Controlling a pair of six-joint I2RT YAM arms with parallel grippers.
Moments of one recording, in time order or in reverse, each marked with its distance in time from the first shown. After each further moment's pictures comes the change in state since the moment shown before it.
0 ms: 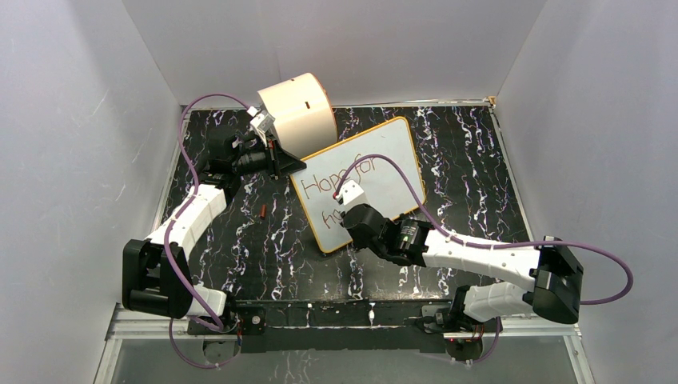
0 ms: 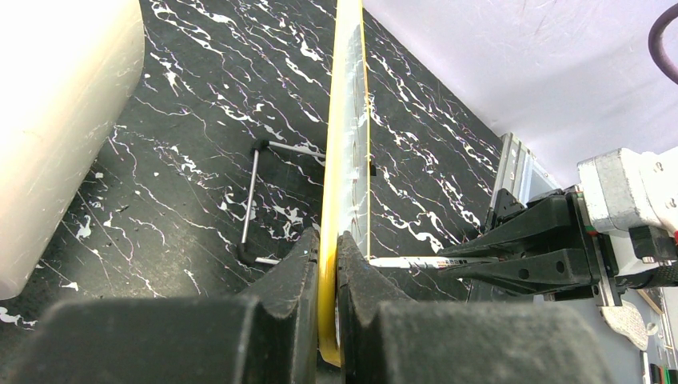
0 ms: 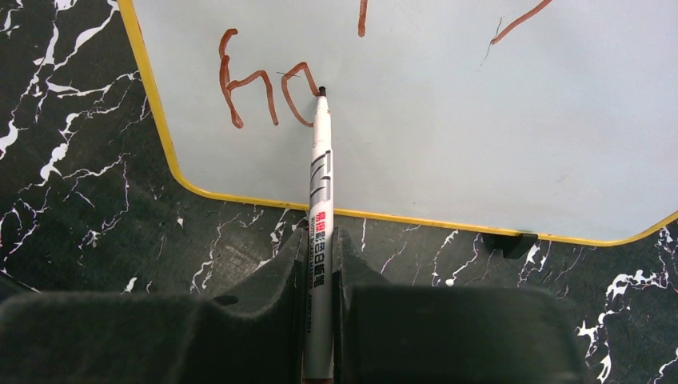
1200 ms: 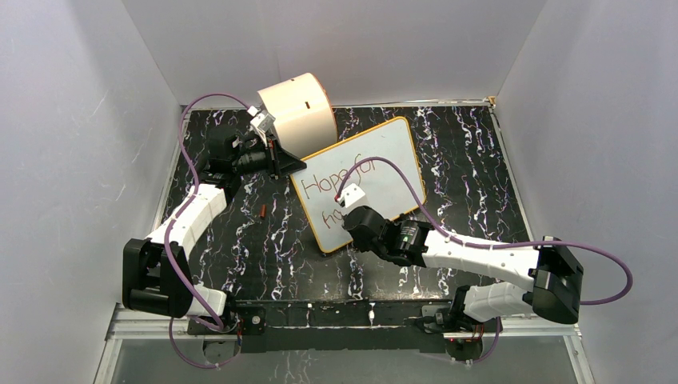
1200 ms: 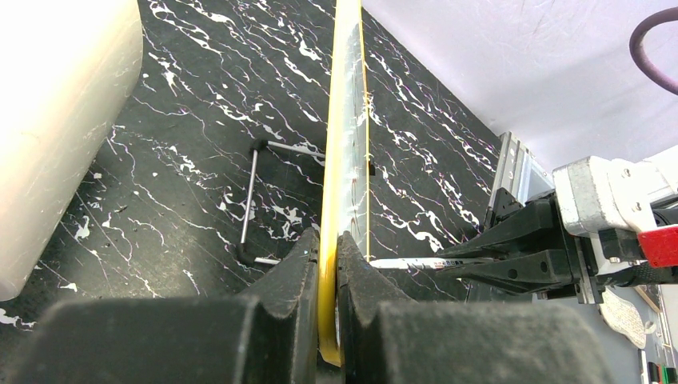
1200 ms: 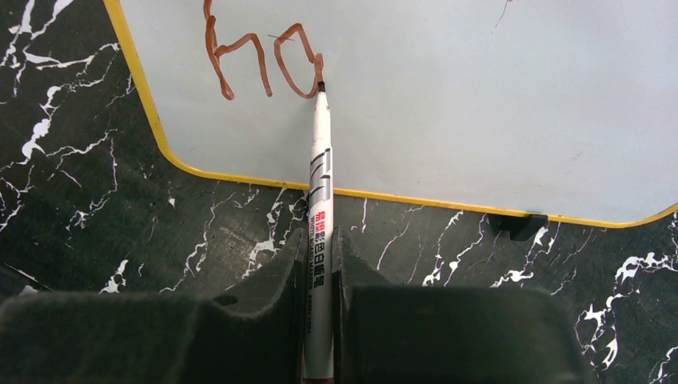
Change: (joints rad) left arm 0.000 0.004 0.004 -0.001 0.004 0.000; right arm -0.004 0.000 -0.014 -0.039 -0.020 0.024
